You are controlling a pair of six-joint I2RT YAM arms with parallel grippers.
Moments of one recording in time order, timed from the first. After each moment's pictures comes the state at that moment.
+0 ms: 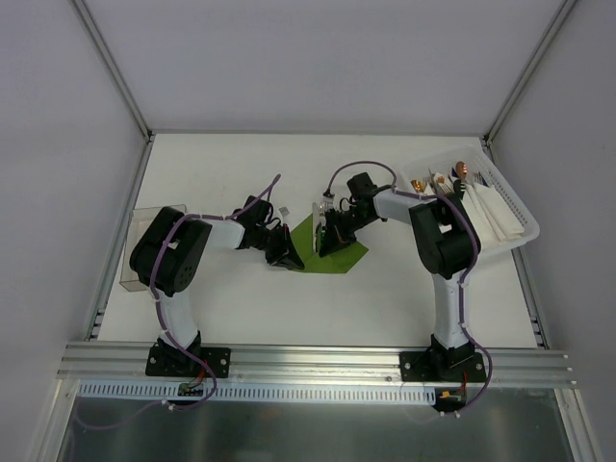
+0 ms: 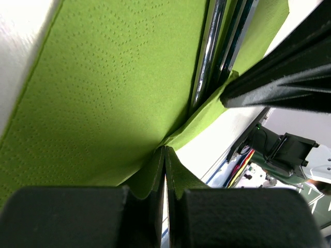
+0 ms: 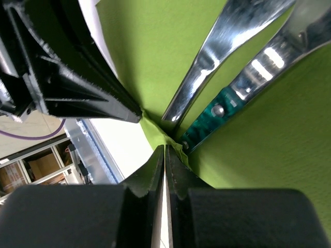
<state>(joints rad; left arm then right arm) -0.43 1.87 0.88 -0.05 0.71 -0.72 0.46 2.12 1.36 -0.53 -0.88 0.17</state>
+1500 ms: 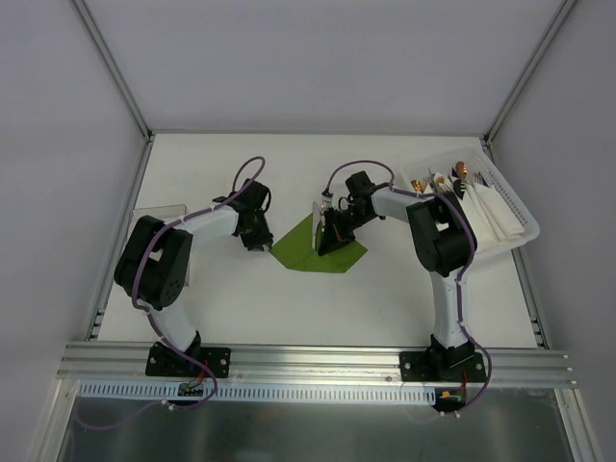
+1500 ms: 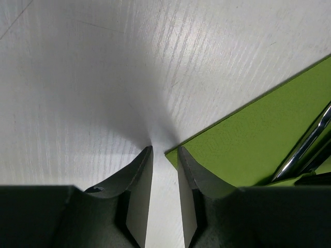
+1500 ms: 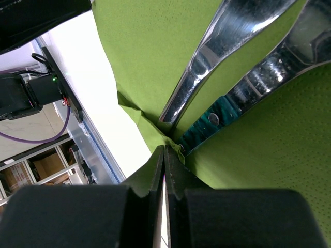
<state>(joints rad) -0.43 1.74 1.03 -0.47 -0.01 -0.74 0.46 2.16 1.41 -0.57 -0.86 0.17</state>
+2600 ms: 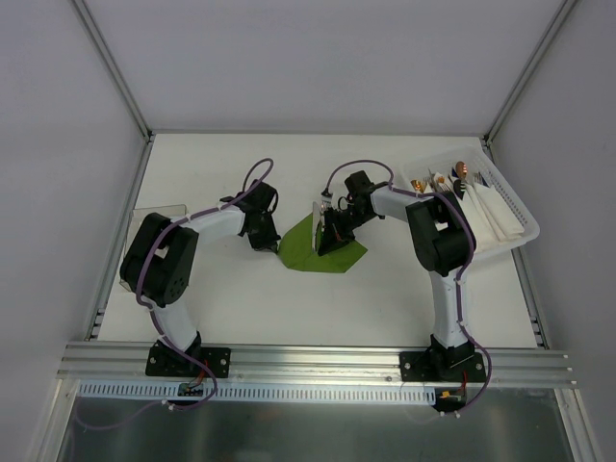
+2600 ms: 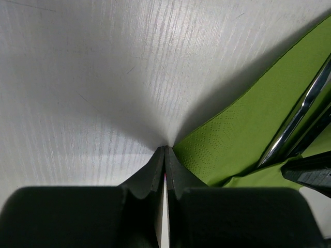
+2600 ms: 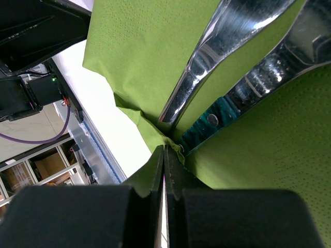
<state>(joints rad) -0.47 1.77 1.06 -0.46 0.05 -0.75 0.46 2.16 1.43 -0.59 -0.86 0.18</state>
